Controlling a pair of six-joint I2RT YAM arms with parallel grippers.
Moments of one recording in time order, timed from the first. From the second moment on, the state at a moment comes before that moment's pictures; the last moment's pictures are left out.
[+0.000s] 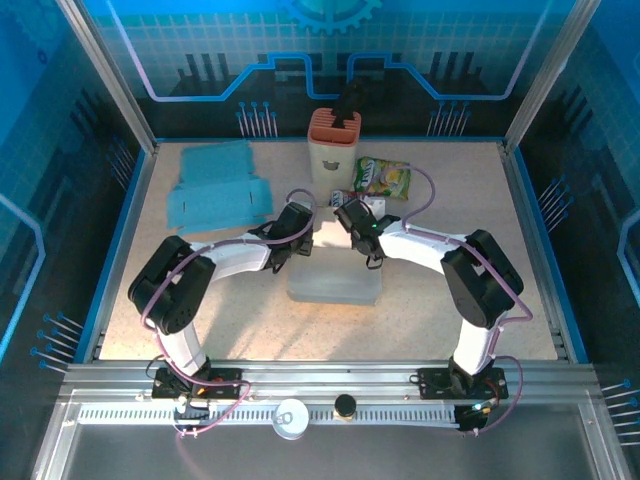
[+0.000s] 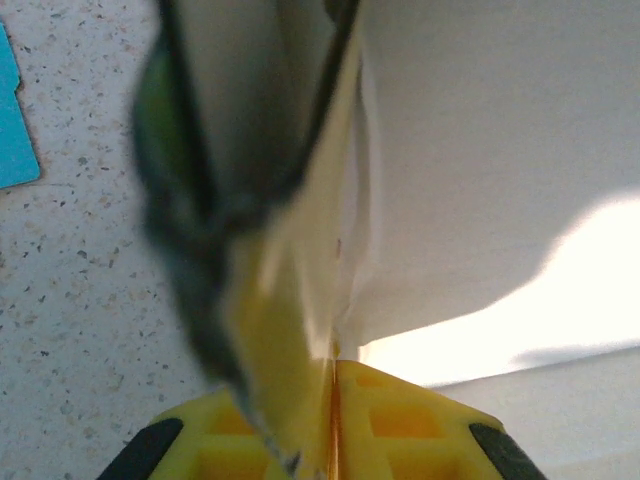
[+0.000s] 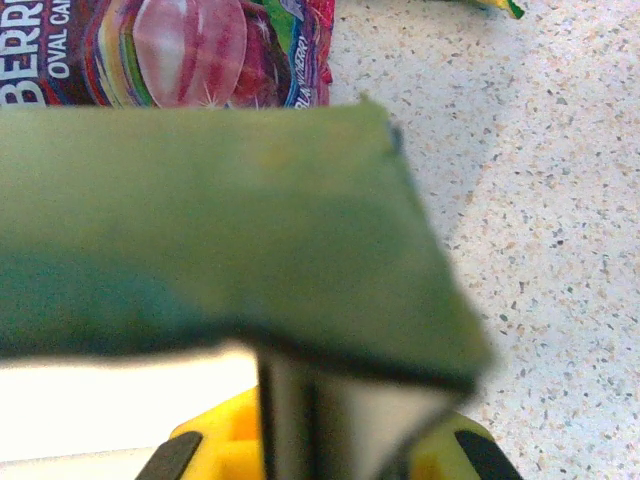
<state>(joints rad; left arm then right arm) -0.57 1.77 0.97 -0.06 -0.23 -0.32 0.65 1.81 1.16 -0.47 0.55 0.64</state>
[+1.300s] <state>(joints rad) -0.55 1.80 1.06 -0.19 -0.36 -0.51 0.63 1.84 1.21 -0.48 0.44 0.62</state>
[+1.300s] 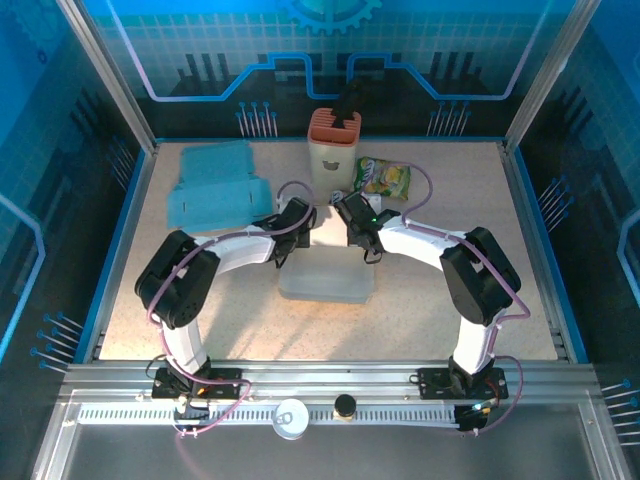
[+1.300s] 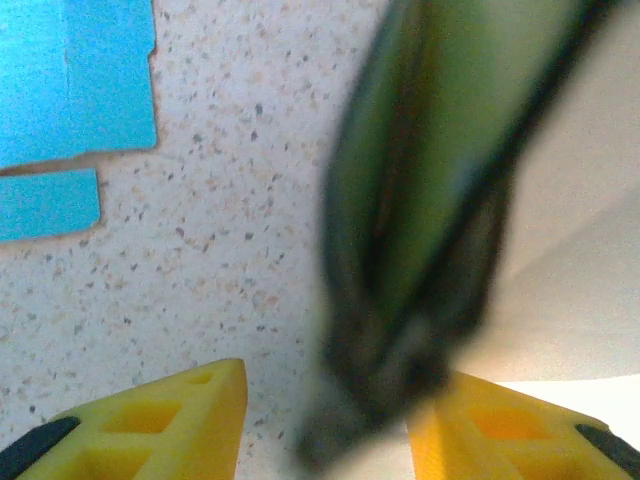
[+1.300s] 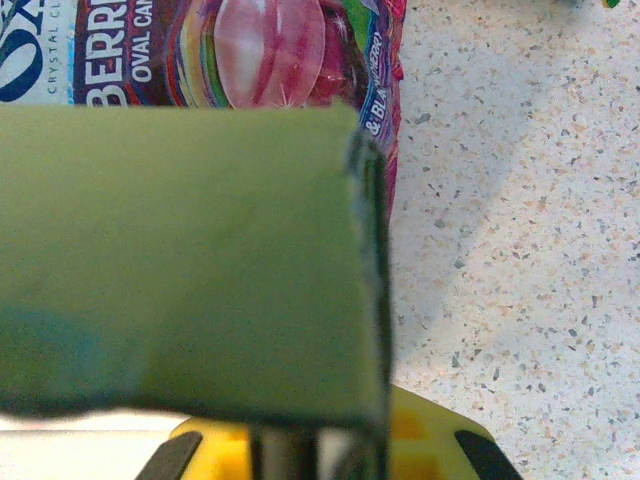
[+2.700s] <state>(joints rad) -0.58 1.84 1.14 -0.33 -0.53 -0.57 0.63 1.86 1.25 -0.49 0.38 0.63</state>
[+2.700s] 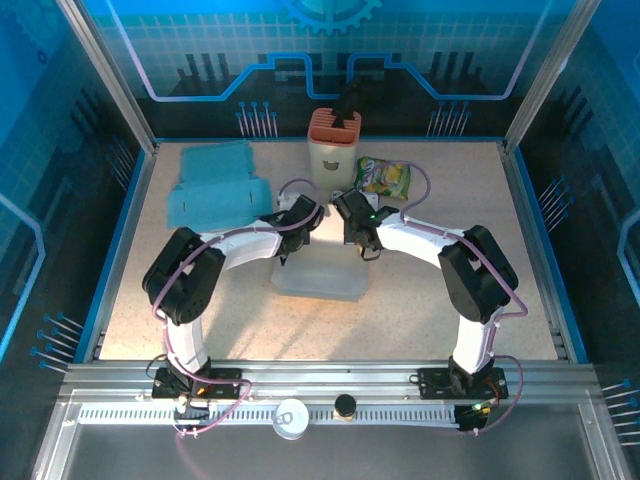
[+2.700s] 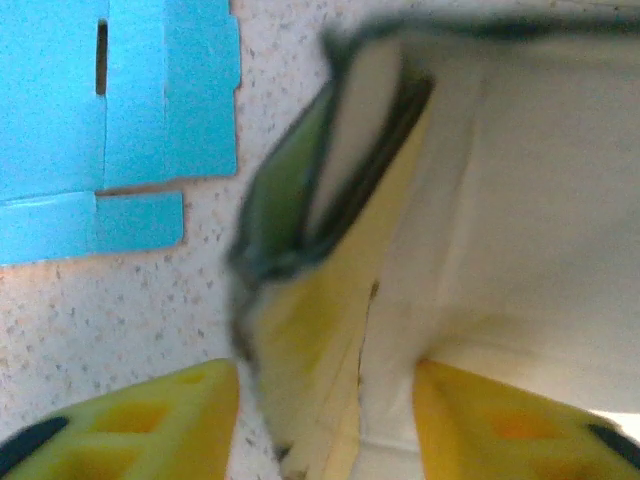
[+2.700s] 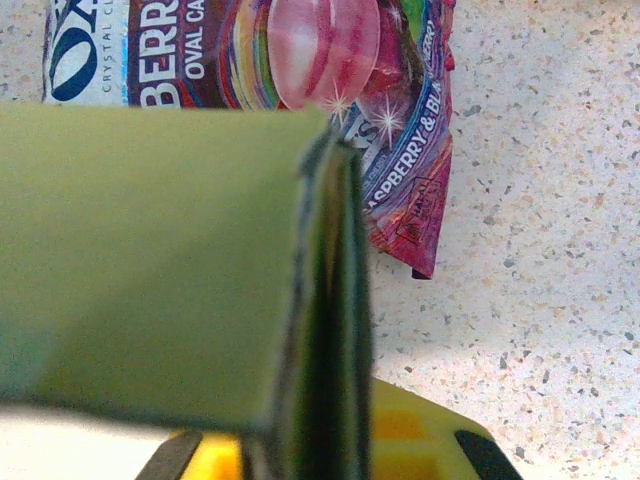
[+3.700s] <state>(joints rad) -0.64 1.20 0.99 -0.67 -0.25 -0.80 0.52 1.61 1.04 -0.99 0.12 1.29</state>
